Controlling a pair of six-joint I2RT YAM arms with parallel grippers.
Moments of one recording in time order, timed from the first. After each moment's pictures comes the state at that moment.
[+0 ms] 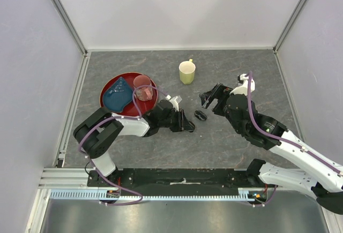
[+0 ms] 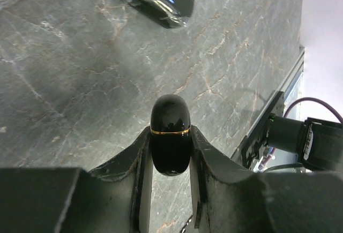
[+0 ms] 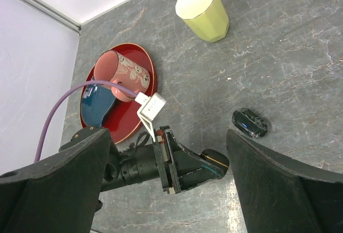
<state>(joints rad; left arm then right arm) -0.80 1.70 0.69 0.41 0.36 -0.85 0.89 0.90 0.99 -0.47 0.58 0.86</state>
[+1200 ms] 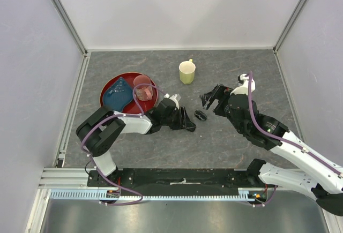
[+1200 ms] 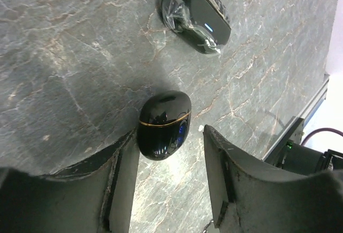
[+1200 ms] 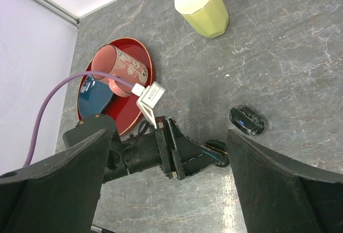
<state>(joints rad) -0.80 1.75 0.76 0.32 0.23 -0.86 0.87 0.89 0.99 -0.48 0.54 0.84</state>
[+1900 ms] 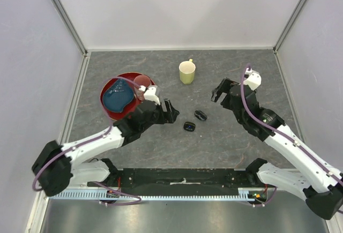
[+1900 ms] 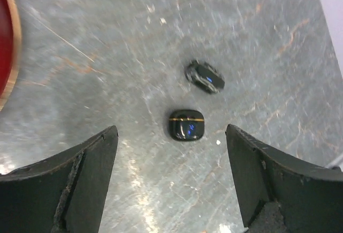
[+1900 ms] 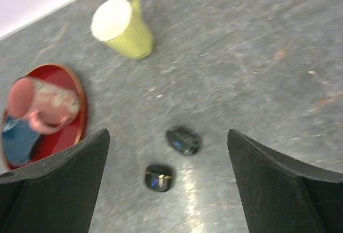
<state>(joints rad) -0.82 1.21 0.65 0.08 -0.17 -0.66 0.69 0.94 0.97 -0.51 0.54 0.75</state>
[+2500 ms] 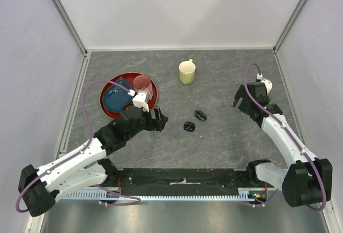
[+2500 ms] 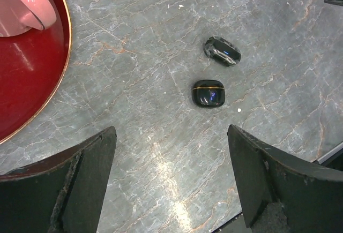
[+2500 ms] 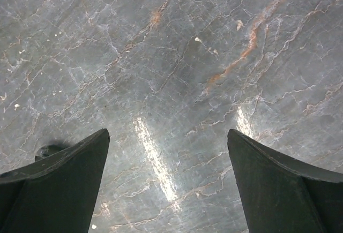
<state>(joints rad) -0.82 0.87 0.61 -0.20 -0.22 -0.51 0.15 1.11 0.77 -0.47 0.26 0.55</state>
